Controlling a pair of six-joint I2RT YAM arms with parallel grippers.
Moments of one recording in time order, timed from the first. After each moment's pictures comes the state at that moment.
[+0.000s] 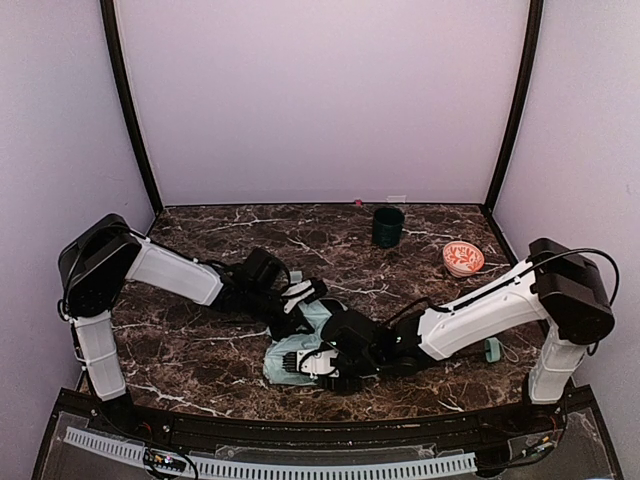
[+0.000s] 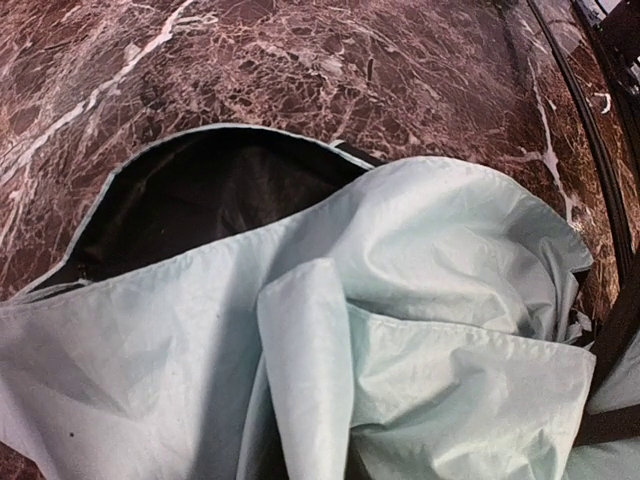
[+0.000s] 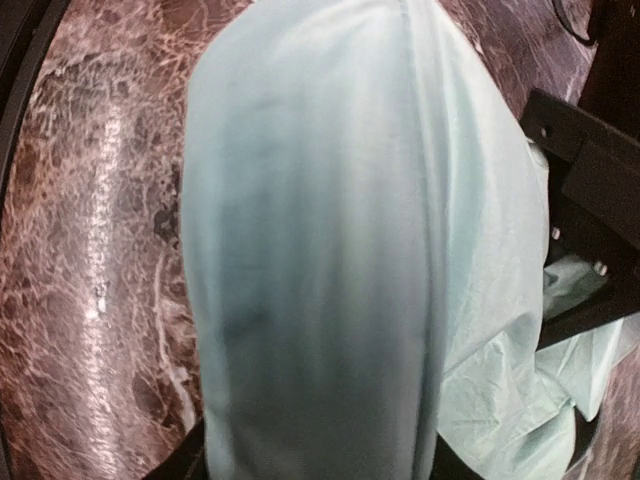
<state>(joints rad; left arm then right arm) -0.78 1.90 0.98 0.01 0.43 0.23 1.27 1.81 0.93 -0.03 0.08 -0.46</state>
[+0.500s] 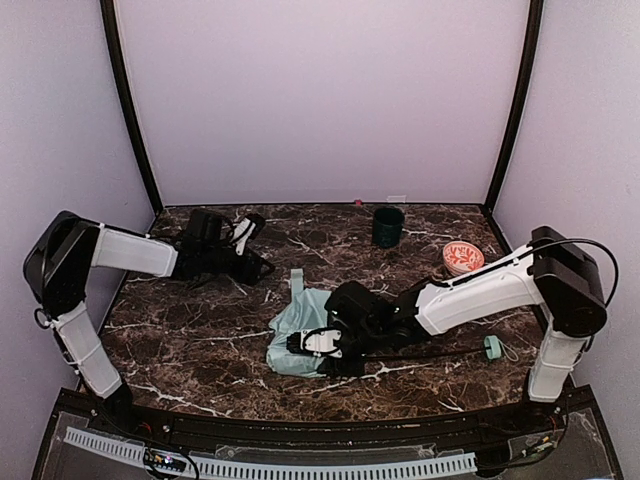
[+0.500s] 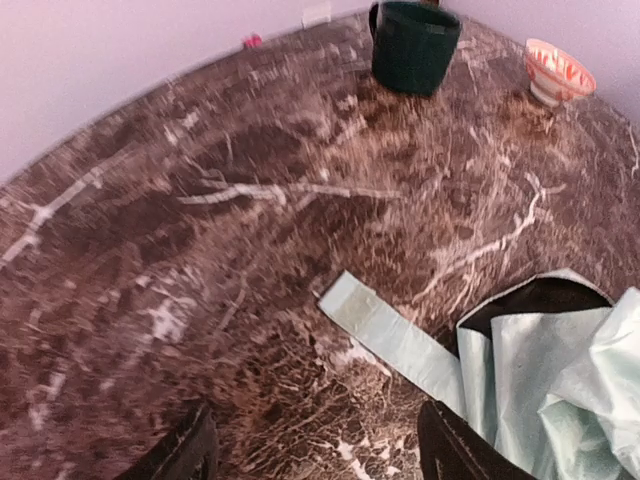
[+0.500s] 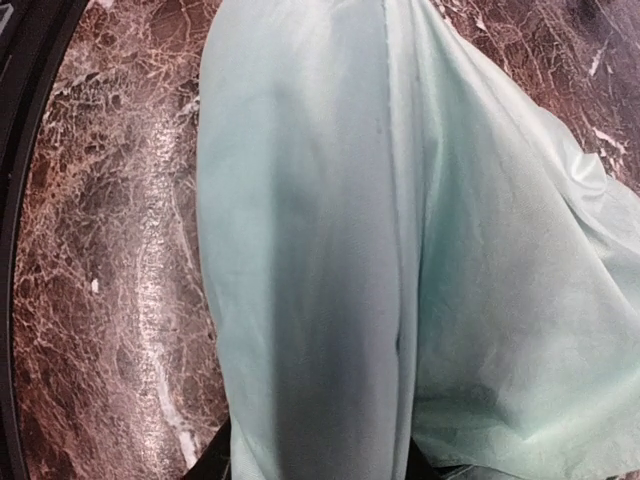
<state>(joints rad) -0.46 1.77 0.95 0.15 0.33 0.12 1.15 1.82 1.01 -0.16 -0.13 -0.46</state>
